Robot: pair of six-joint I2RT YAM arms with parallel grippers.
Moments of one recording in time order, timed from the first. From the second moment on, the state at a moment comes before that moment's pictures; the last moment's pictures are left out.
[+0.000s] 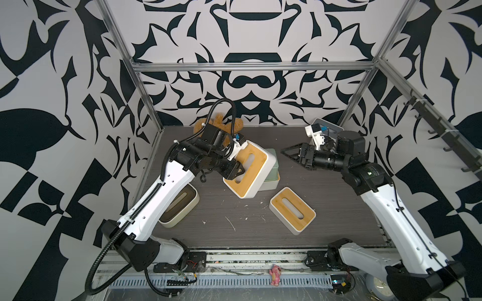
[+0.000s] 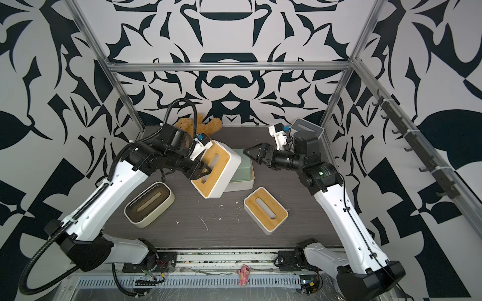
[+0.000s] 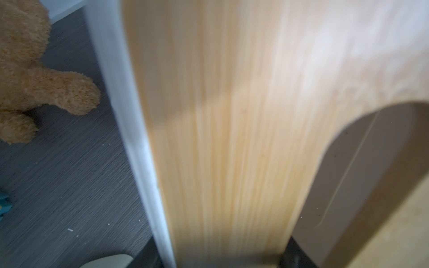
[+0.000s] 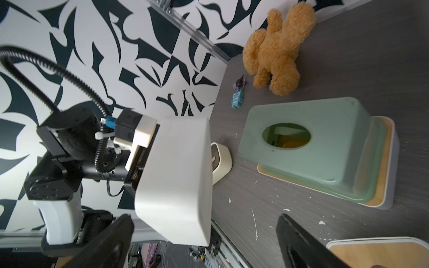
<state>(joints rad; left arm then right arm) -0.64 1.43 1.63 -1.15 0.32 0.14 0.34 1.10 1.29 -0.60 -0.75 0.70</state>
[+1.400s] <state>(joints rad) -0.72 1.47 1.66 -1.20 0.23 0.32 0.51 1.20 1.28 -0.68 -0.70 0.69</state>
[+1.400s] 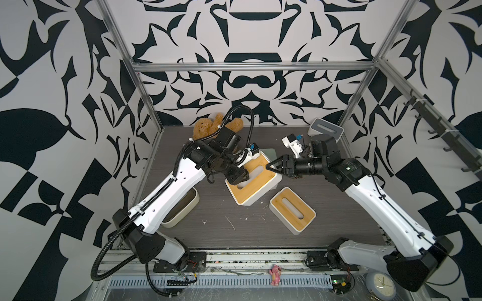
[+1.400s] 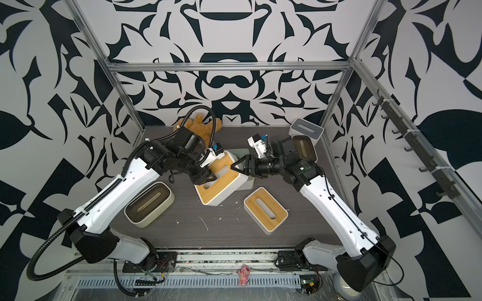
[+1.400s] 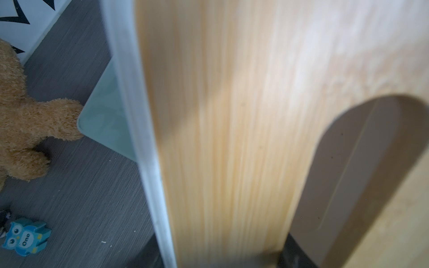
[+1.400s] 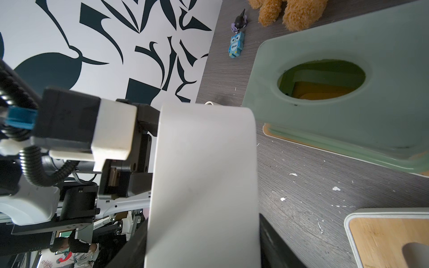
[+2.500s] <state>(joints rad) -0.72 1.34 1.63 -1.15 0.17 0.26 0.51 1.21 1.28 -0.69 -0.73 0.68</state>
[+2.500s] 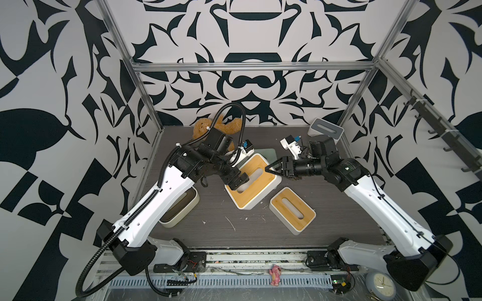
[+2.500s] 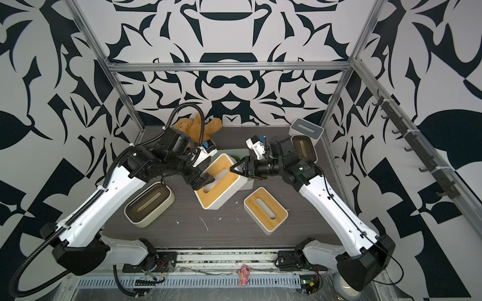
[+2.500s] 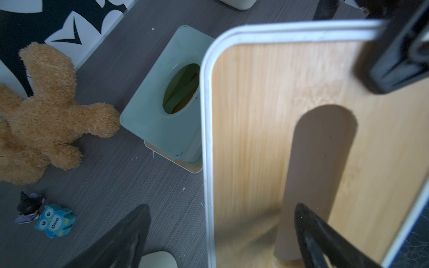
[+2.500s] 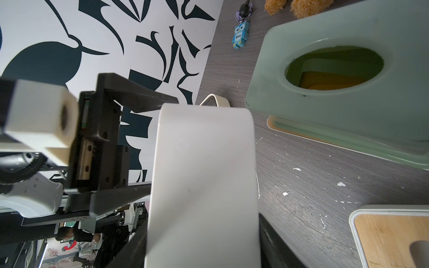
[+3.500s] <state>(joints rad) -0.64 0.84 1.21 -0.74 0.04 -0.31 0.17 1.30 1.14 -0.14 -0.77 1.17</state>
